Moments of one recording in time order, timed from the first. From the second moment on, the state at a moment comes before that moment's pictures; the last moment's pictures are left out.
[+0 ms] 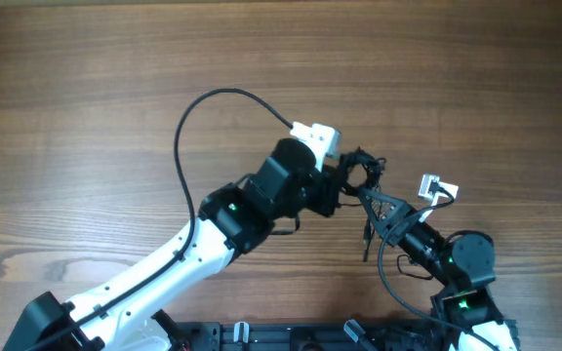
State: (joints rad) left arm -0.82 1.37 0.91 -0.14 0.20 -0.52; right arm 0.21 0.62 0.01 0.56 -0.56 1.18
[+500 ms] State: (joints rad) left arm -0.89 1.37 0.91 -0.13 0.30 -0.46; right arm 0.21 0.67 0.01 0.56 -0.43 1.18
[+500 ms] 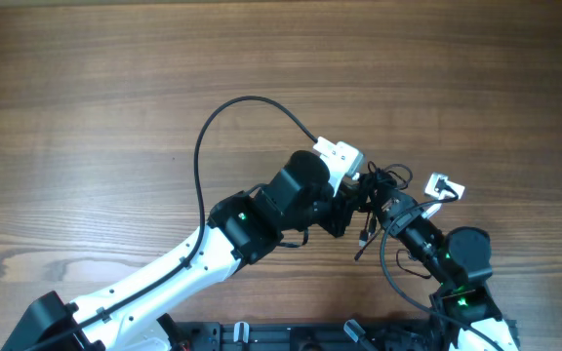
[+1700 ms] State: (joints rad) left arm -0.52 1.37 0.91 -0.18 0.57 -0.54; right arm 0.21 0.72 0.10 0.51 -0.59 0.62
